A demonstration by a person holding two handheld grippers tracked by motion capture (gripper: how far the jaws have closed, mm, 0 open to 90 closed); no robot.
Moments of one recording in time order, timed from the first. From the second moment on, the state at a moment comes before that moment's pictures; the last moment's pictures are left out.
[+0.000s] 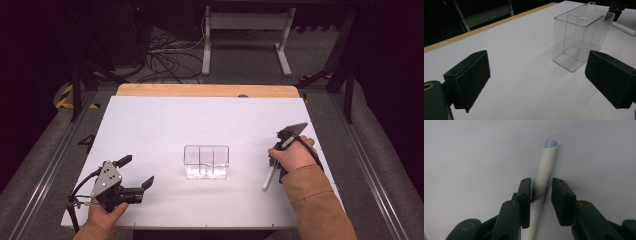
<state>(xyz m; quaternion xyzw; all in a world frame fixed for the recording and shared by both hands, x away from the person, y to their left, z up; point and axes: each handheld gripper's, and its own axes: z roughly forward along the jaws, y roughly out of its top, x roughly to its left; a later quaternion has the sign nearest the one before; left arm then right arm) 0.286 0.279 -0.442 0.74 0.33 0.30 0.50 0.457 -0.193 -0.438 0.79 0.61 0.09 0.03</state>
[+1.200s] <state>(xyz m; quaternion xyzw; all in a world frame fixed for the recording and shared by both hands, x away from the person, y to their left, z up) 0.286 0.278 -0.441 0.74 0.33 0.31 0.49 0.425 -0.201 -0.383 0.72 0.64 0.24 0.10</state>
